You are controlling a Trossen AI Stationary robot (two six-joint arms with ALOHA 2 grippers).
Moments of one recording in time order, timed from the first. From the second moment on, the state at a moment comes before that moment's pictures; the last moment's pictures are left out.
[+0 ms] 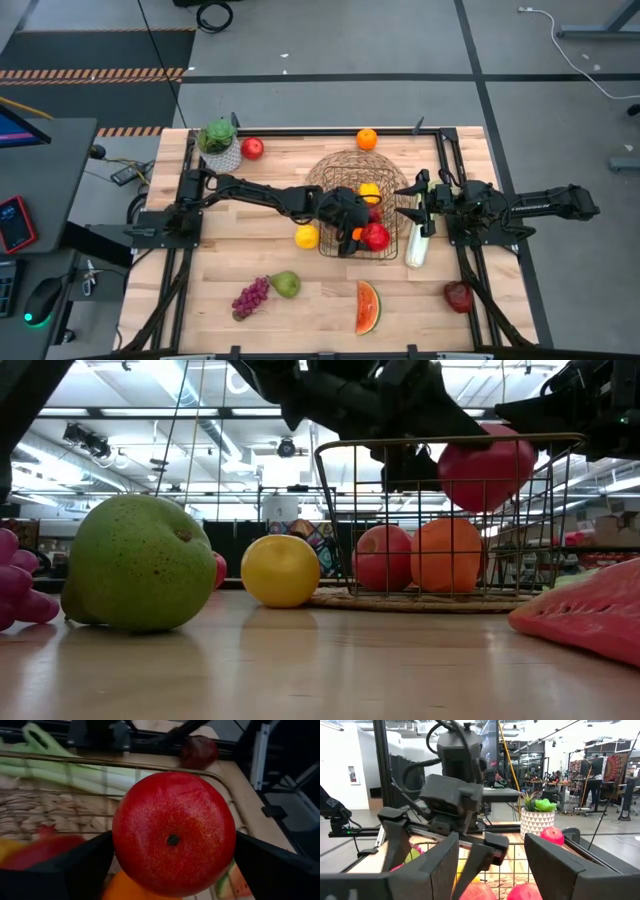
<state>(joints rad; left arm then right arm) -0.01 2.07 1.52 0.05 0.24 -0.09 -0.03 0.33 0.01 0.48 0.01 0.00</state>
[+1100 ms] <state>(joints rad) -0.03 2.07 1.54 -0.07 0.07 -0.04 -0.04 0.33 0.01 0.48 0.01 0.00</state>
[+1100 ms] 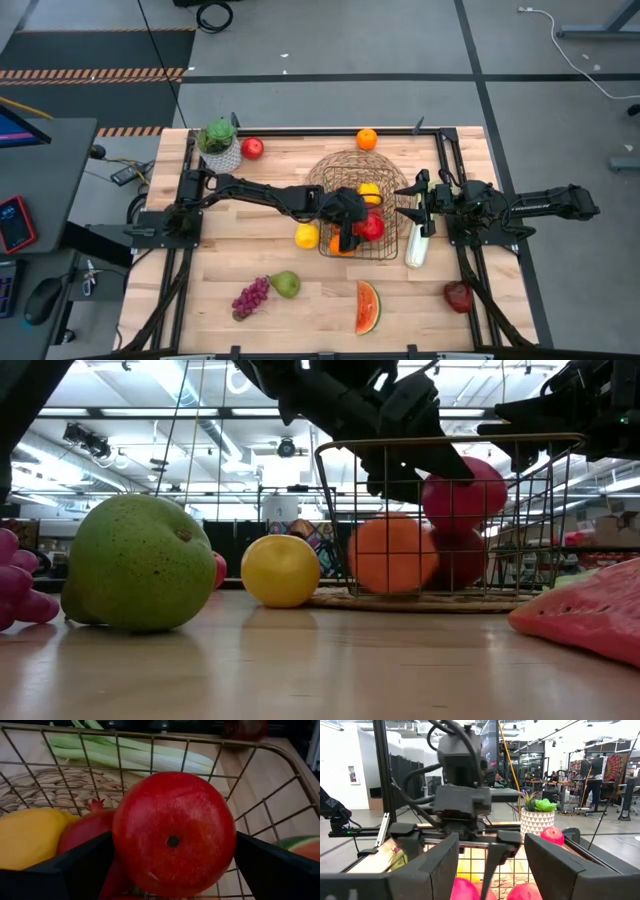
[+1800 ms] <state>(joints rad) -0.02 2.07 1.54 -0.17 0.18 -0.03 -0.04 0.33 0.01 0.48 0.01 0.00</state>
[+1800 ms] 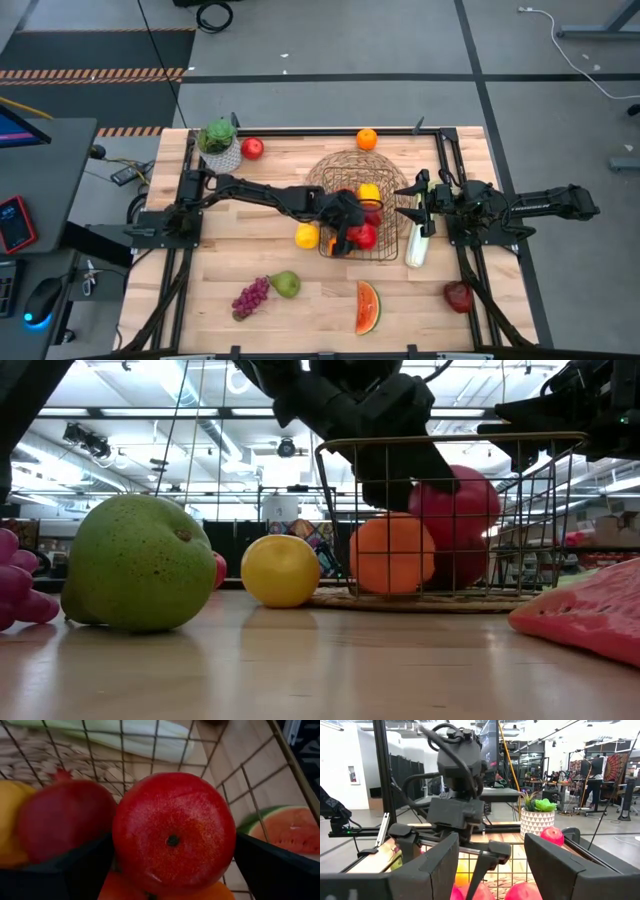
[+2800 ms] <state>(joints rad) -0.02 2.07 1.54 -0.09 0.13 -0.07 -0.03 0.33 0.01 0.48 0.01 0.00</state>
